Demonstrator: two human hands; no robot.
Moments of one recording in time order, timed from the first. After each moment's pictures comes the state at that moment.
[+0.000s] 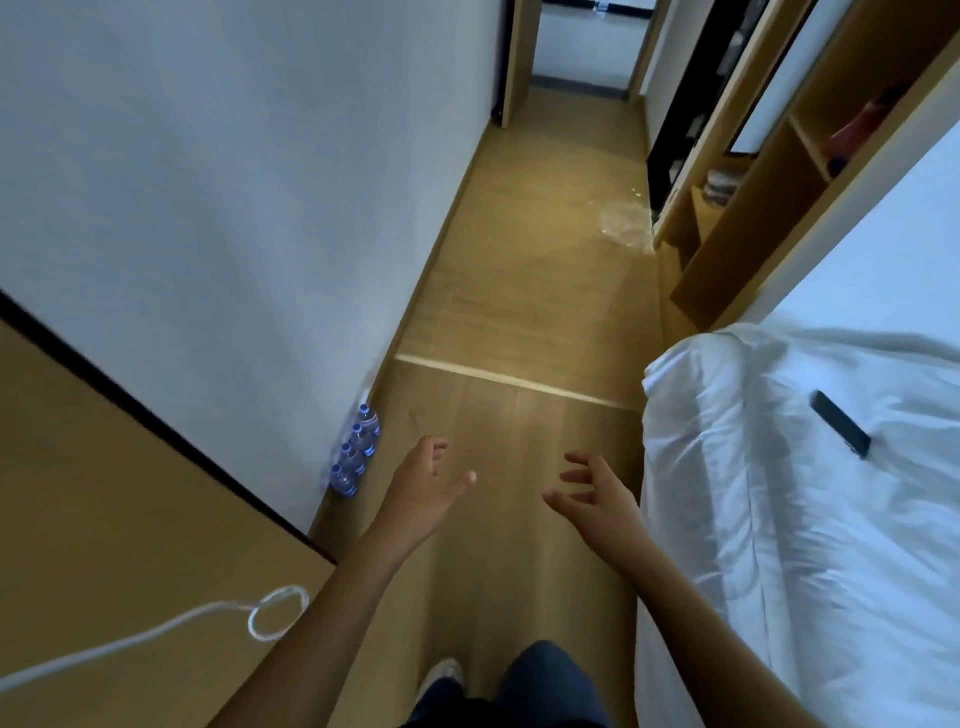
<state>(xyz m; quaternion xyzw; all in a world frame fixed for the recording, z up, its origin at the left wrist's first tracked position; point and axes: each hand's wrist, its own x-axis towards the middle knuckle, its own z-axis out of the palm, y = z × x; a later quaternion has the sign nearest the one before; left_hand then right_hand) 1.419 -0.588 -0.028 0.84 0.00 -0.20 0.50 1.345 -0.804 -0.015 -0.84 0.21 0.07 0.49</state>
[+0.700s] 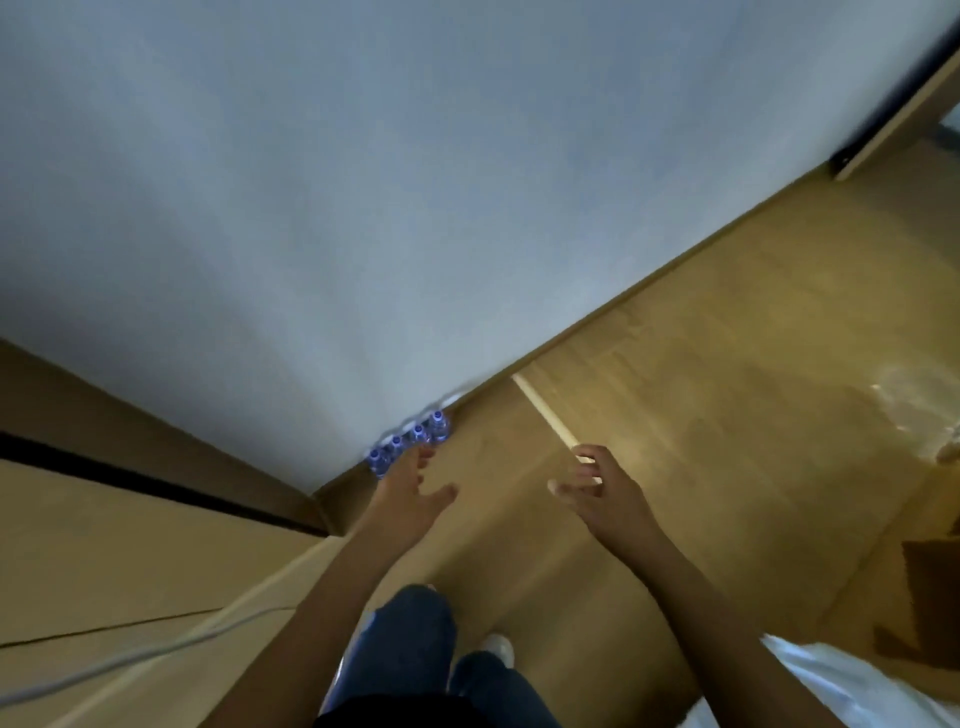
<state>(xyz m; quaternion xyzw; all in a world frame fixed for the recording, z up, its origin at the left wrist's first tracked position) 1.663 -0.664 -0.064 0.78 0.34 -0.08 0.51 1.771 -0.882 -0.049 -0.85 -0.04 0.30 0.43</state>
